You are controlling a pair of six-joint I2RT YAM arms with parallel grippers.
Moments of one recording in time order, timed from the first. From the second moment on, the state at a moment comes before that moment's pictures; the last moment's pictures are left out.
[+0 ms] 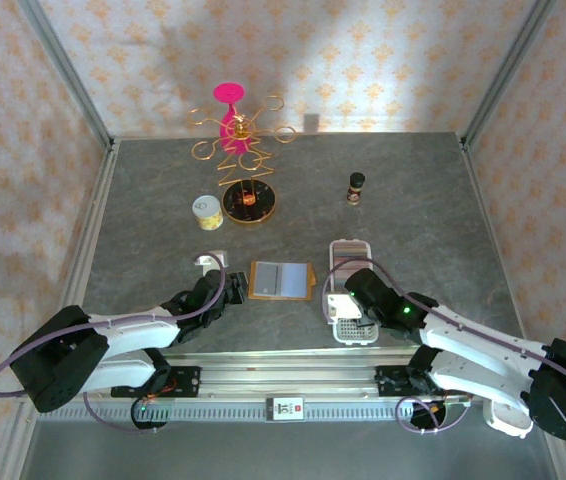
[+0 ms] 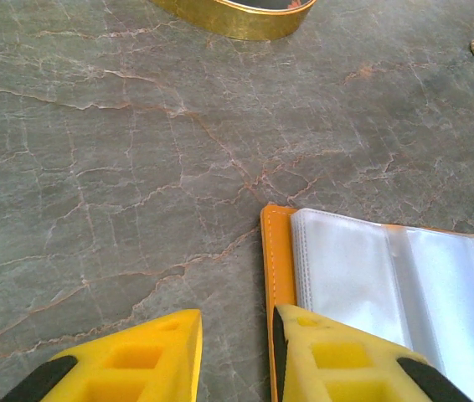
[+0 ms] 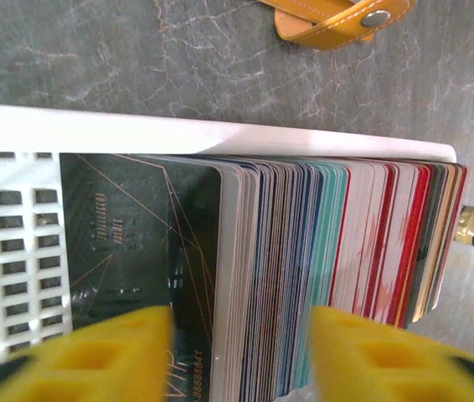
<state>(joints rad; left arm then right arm) -0.71 1.20 0.23 0.33 -0.34 -0.74 0.86 0.91 0.44 -0.52 0.30 -0.95</state>
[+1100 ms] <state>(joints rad) -0.71 1.20 0.23 0.33 -0.34 -0.74 0.86 0.99 0.46 -0.46 0.30 -0.93</state>
